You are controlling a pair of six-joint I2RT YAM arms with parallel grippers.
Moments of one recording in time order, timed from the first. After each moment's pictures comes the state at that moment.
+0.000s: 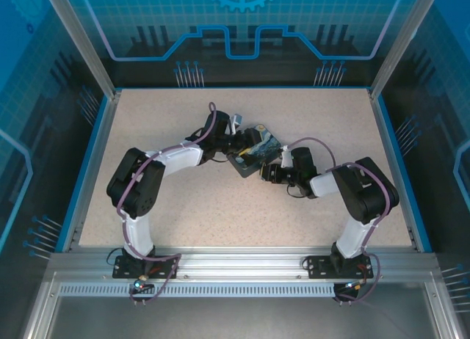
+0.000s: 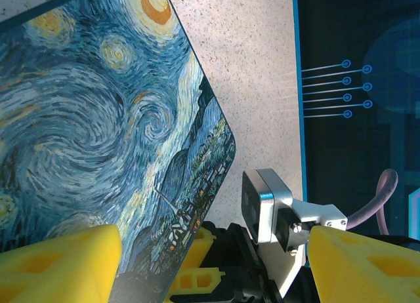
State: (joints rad) left arm -0.49 1.90 1.22 0.10 0.52 -0.93; right arm 0.35 1.77 0.59 0.52 -0.49 0.53
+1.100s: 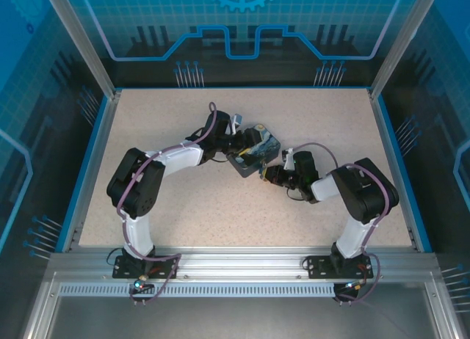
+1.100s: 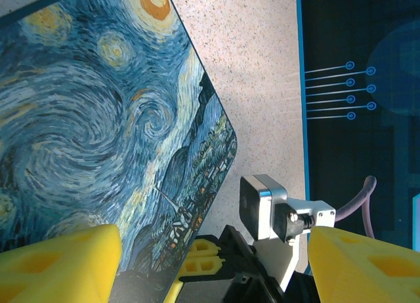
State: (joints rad) left arm -0.49 1.90 1.22 0.08 0.51 -0.93; right arm 0.35 1.78 0.53 0.64 -0.47 0.74
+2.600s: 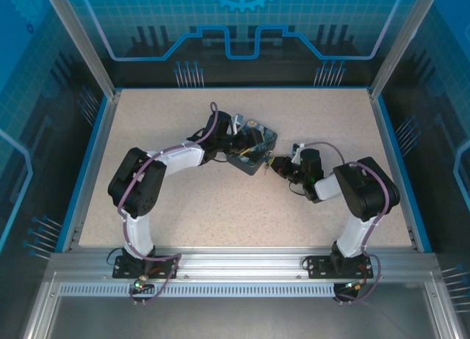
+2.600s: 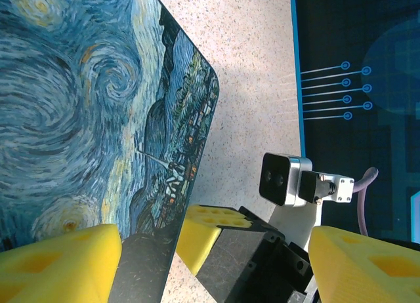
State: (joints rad) left arm -0.50 1.91 1.22 0.11 0.50 -0.93; right arm 0.29 1.79 0.52 0.79 -0.40 0.90
